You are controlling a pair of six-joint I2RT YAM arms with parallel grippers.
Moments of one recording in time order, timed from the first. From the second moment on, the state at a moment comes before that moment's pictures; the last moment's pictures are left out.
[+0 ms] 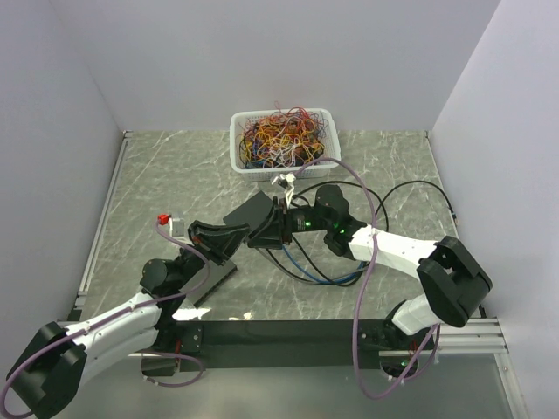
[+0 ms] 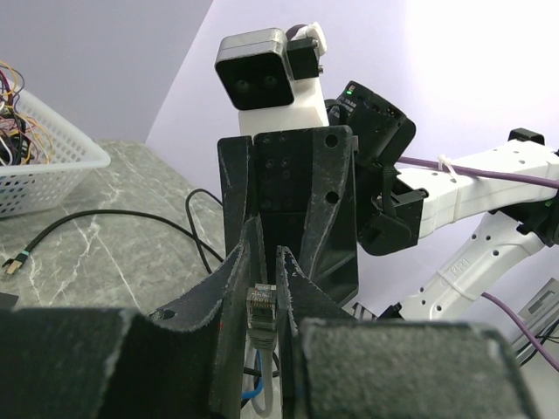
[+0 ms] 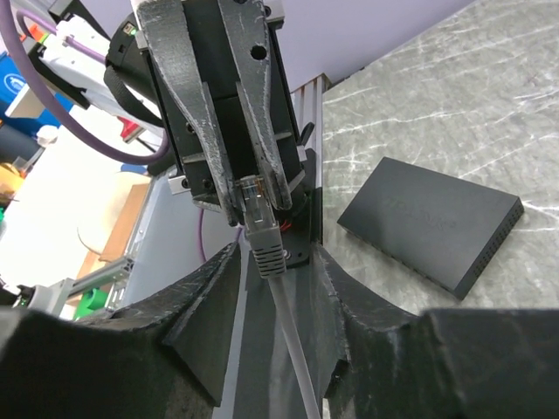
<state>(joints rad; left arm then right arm) -0.64 0.80 0.09 1.19 0.23 -0.73 0.75 1.46 0.79 0.69 -0.91 0.66</state>
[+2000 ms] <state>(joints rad) -0.73 0.46 0.32 -0.72 -0.34 -1.54 0.77 1.62 1.01 0.09 -0.49 0.45</state>
